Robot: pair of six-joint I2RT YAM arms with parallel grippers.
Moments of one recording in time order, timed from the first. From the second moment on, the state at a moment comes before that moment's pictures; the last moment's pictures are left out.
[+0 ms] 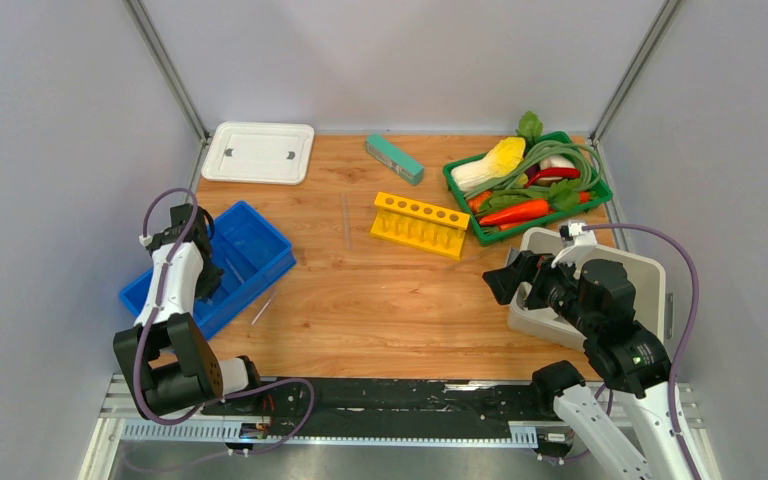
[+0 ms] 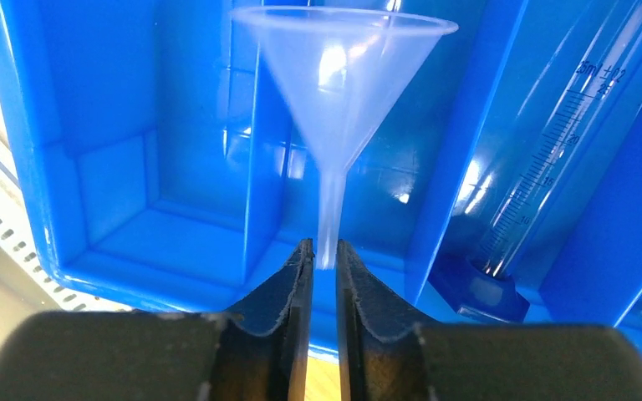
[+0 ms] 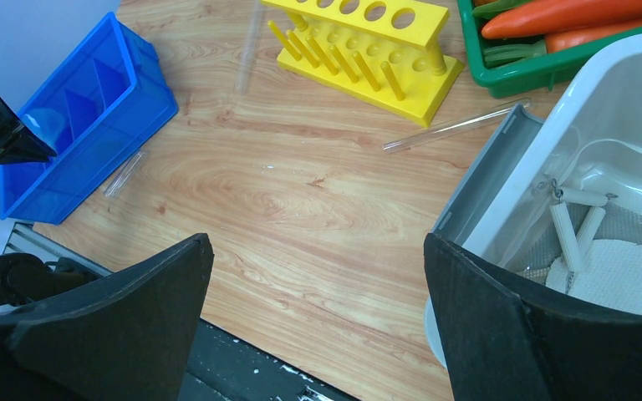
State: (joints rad) left arm 0.31 1.28 0.89 -0.92 -0.39 -0.60; right arm 0.35 0.46 0.81 -0.72 -0.16 0.43
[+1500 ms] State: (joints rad) left arm -0.28 1.01 0.98 -0.98 -0.17 -0.23; right arm 0.35 0.54 0.76 -0.69 -0.20 0.54
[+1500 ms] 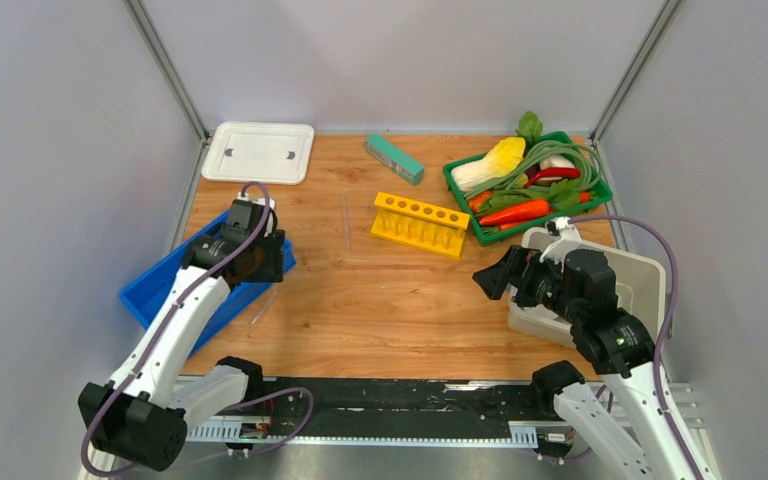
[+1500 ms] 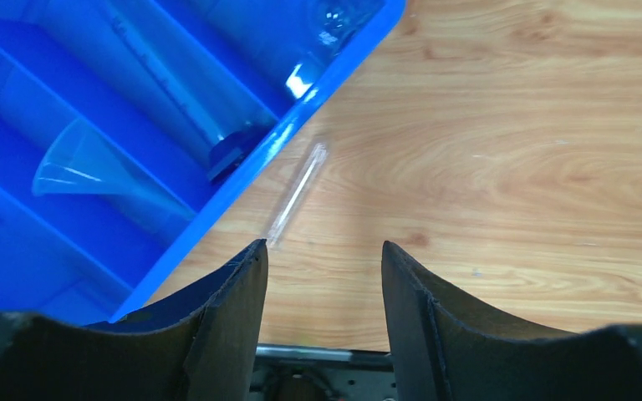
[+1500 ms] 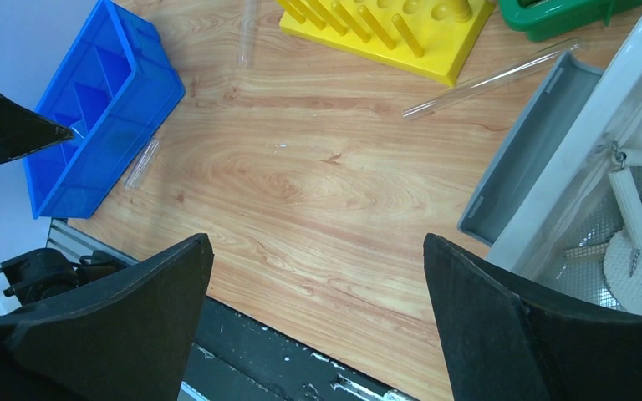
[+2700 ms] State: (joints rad) left arm -0.37 0.81 1.28 -0.89 -0.18 -0.02; right arm 0.77 0.95 0.96 -0.53 0.00 0.73
